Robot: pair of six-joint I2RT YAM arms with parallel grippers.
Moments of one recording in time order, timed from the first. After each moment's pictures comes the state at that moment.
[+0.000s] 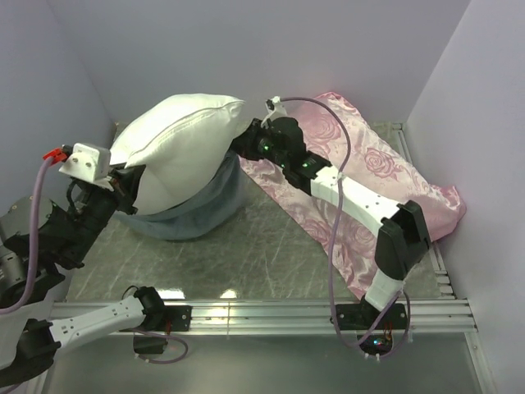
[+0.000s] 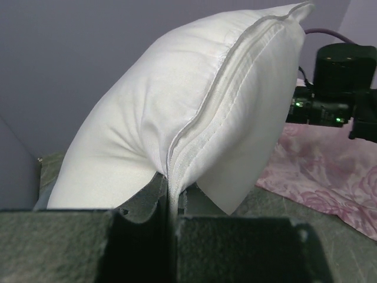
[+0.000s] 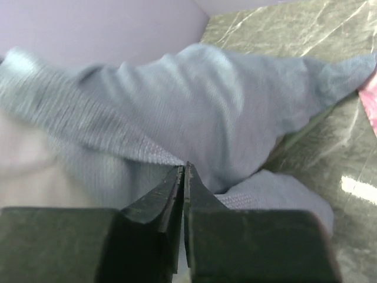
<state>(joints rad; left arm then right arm) -0.91 0.73 1.54 -0.75 -0.57 0.06 0.70 1.69 1.45 0.08 -0.09 0.76</state>
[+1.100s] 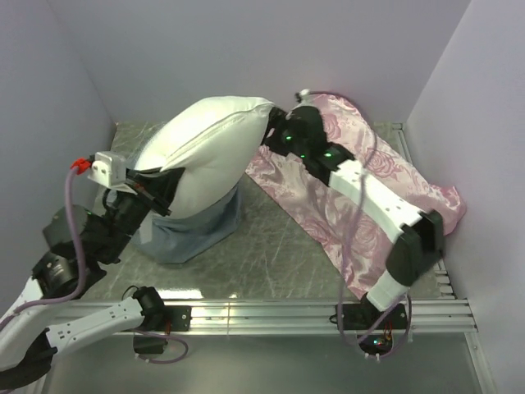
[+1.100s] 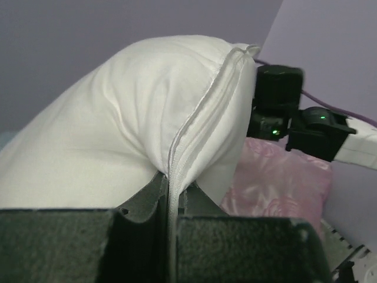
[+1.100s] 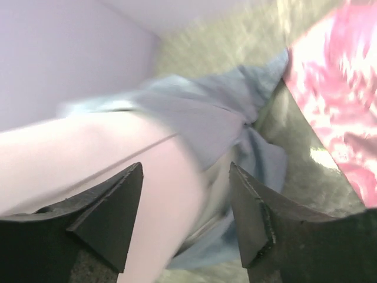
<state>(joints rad) -0.92 0.64 1.22 -0.35 -0.42 -0.18 0.61 1.68 1.54 -0.21 -0.02 0.81</state>
